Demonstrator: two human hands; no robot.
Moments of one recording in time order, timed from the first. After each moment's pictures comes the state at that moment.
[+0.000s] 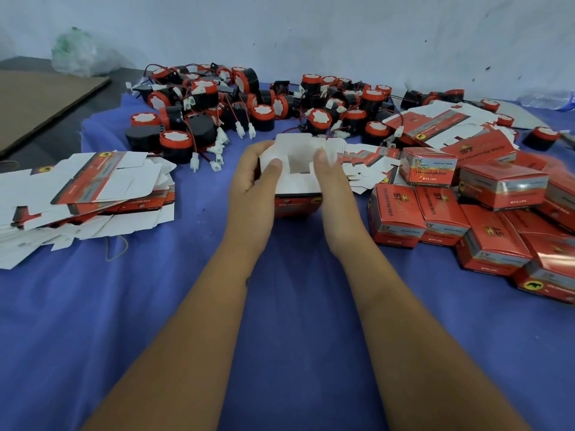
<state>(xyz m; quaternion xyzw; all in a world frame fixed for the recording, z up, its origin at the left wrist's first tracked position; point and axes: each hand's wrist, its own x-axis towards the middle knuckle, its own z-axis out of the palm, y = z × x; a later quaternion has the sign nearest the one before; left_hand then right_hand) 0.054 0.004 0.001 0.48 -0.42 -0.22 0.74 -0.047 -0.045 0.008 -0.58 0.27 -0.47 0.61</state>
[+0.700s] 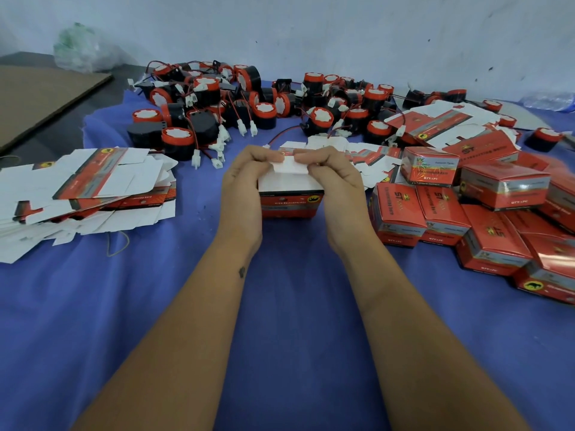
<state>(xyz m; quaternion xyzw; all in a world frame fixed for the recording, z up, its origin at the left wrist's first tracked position) 0.061 0.006 0.003 0.44 -0.35 -0.31 0.77 -0.047 -0.046 0.015 -0.60 0.26 -0.50 0.57</state>
